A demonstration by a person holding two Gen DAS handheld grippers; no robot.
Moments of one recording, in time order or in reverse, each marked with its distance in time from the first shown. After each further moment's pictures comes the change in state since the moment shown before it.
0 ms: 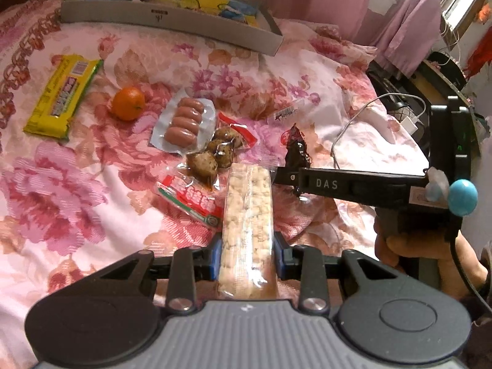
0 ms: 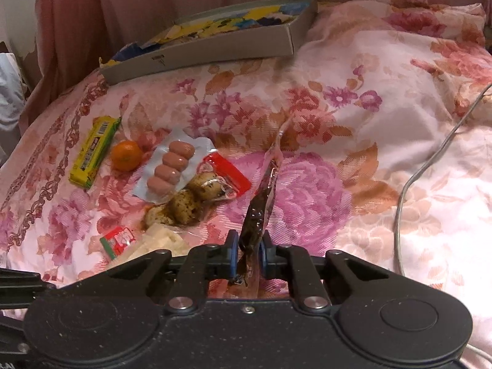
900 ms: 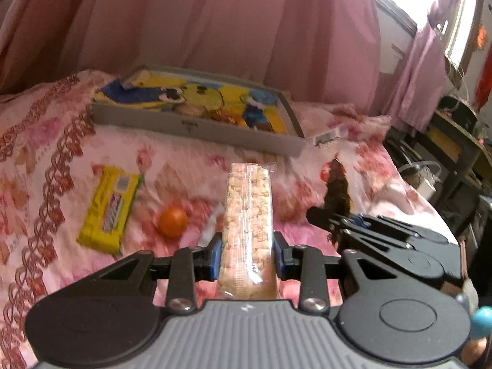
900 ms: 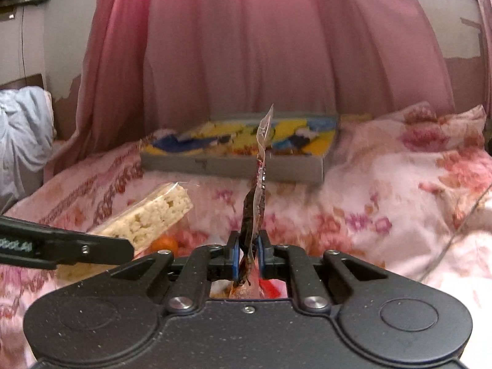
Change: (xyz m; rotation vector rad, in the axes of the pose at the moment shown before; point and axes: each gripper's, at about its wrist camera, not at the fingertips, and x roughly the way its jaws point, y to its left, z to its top) left arm -0.042 0.007 0.059 0.036 -0.273 0.119; right arm -0.042 0.030 0.023 -0.107 -0.402 0.029
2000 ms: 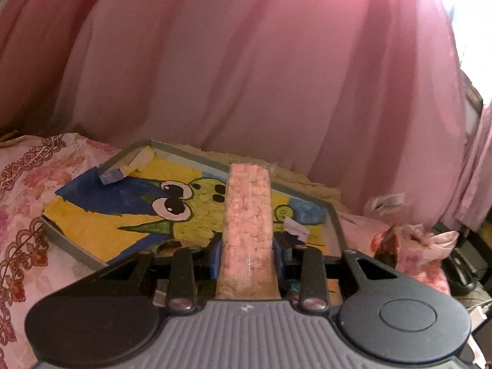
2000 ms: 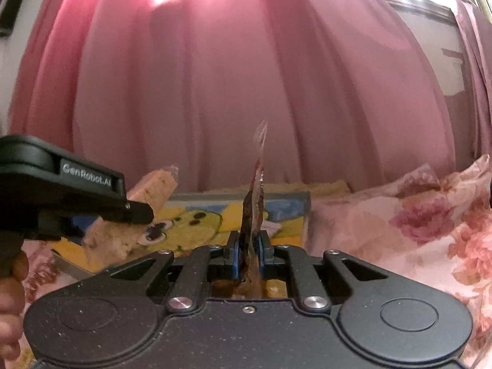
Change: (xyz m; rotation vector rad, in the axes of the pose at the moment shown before) left arm 0.137 0.009 0.147 -0.125 -0.229 0.137; right arm 0.119 -0.036 0.077 0.041 -0.216 -0.175
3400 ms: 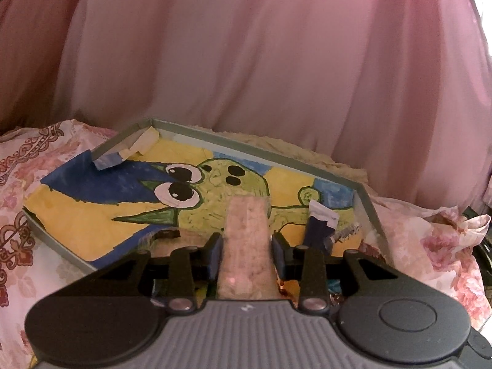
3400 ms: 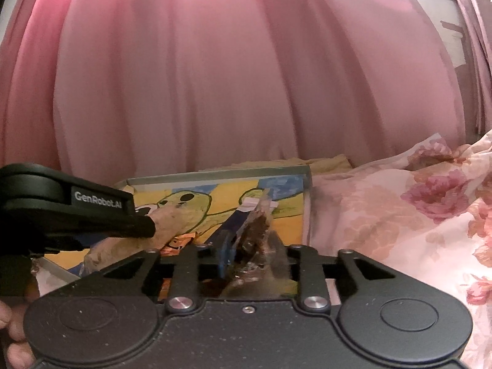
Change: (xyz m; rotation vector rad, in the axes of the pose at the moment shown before) left arm 0.039 0.002 -0.010 0.025 0.046 0.062; right arm 0.040 -0.005 -0.017 0.037 0.051 -0.019
